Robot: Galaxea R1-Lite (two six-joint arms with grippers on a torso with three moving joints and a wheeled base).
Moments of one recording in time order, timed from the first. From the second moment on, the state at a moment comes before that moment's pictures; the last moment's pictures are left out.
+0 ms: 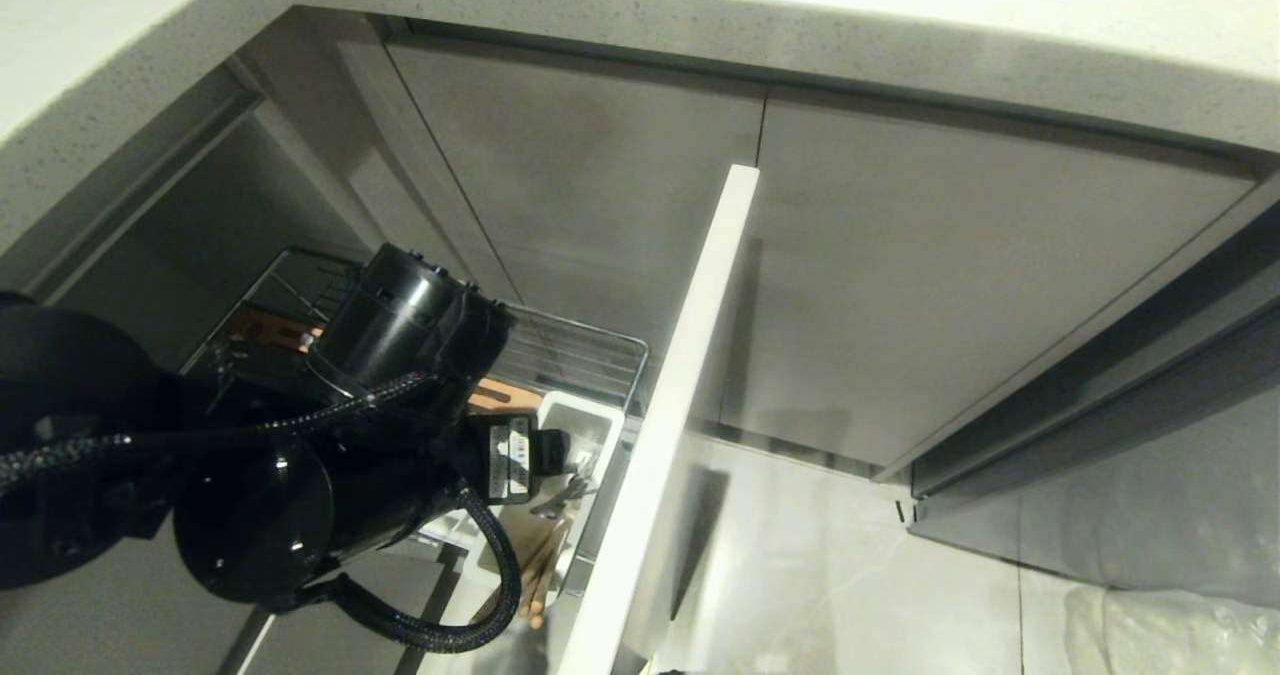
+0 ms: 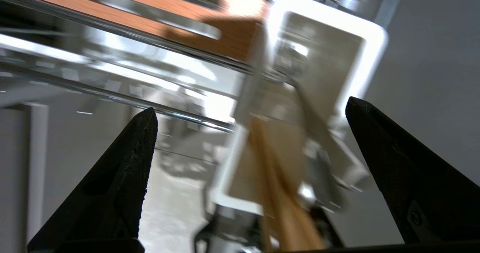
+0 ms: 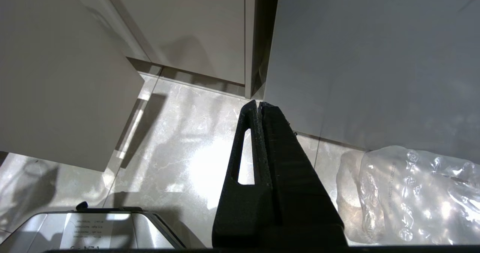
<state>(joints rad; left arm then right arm) -0.83 1.53 -1.06 0.34 0.63 -0.55 0.00 0.00 0.00 0.00 0.00 0.01</state>
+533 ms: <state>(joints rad) -0.83 1.55 -1.08 0.45 0.48 -0.57 0.00 0.00 0.00 0.00 0.00 0.01</state>
